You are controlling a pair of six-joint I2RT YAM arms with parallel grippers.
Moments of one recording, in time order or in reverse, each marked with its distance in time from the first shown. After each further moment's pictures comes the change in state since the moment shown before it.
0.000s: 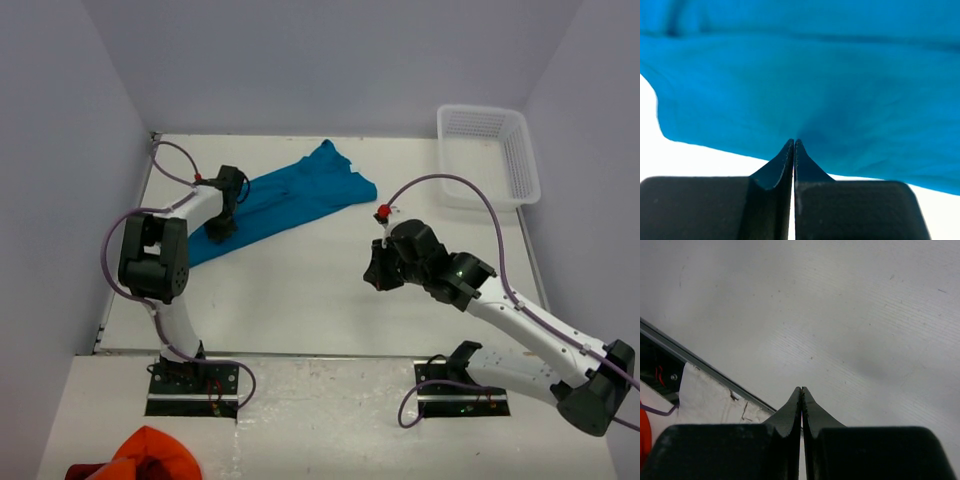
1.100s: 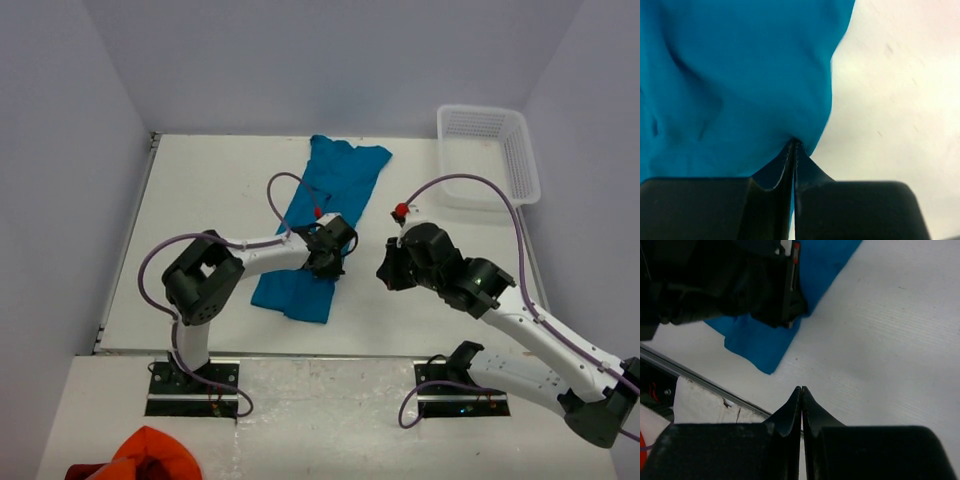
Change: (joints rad) left arm -0.662 0.032 -0.053 0.305 0.296 -0.266; right arm 0.001 -0.095 0.012 -0.090 0.109 0.034
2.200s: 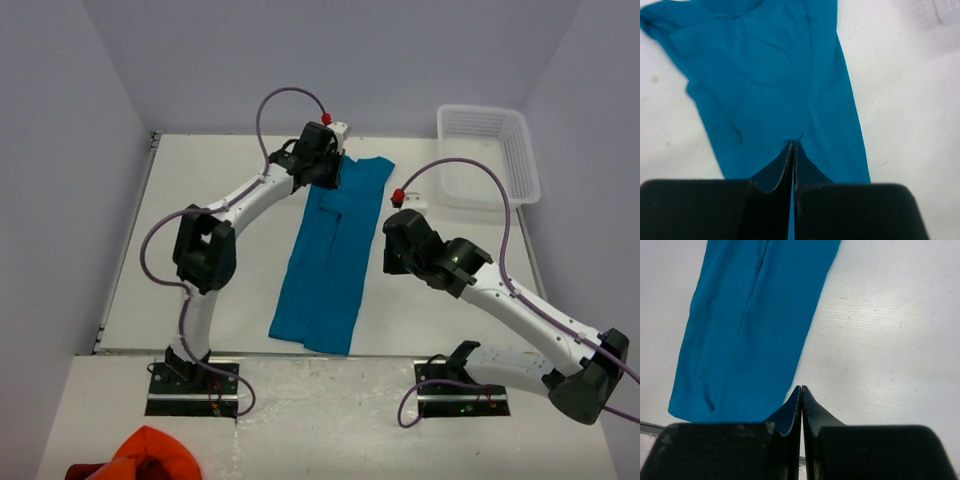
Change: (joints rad) left arm 0.256 0.164 0.639 -0.033 0.221 0.596; right arm -0.003 0.169 0.124 -0.084 0.253 0.082
